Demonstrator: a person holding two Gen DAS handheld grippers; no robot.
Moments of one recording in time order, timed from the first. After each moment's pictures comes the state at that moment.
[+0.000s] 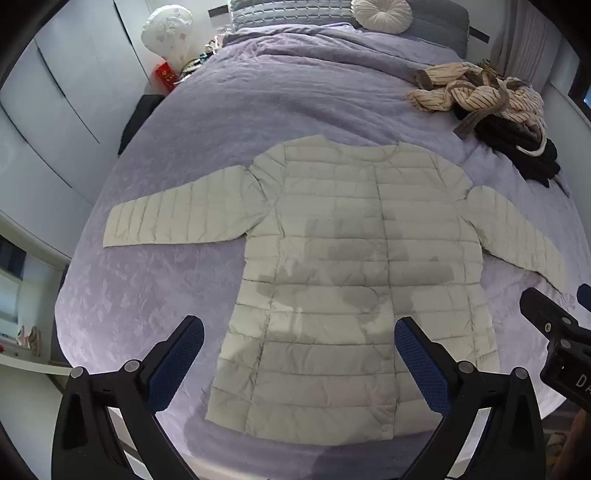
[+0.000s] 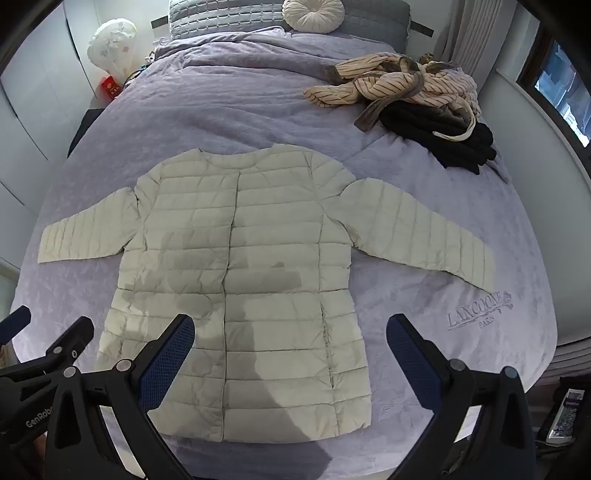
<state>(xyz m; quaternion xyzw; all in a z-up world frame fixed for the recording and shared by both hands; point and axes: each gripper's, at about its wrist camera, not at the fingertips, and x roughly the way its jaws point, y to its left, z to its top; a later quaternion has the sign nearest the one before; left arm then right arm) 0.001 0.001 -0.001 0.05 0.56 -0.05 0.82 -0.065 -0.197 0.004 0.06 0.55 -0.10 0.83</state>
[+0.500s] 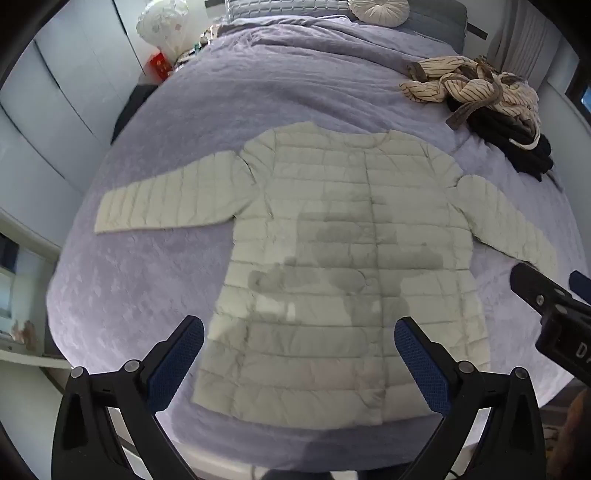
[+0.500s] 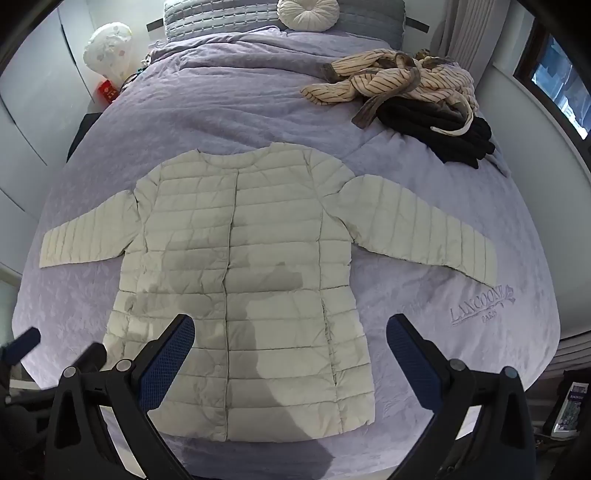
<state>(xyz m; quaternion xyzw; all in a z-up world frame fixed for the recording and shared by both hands) -0.014 -0.004 -0.006 0.04 0.58 -0.05 0.81 -0.067 -0.198 0.003 0.07 0.55 -0.10 0.83</state>
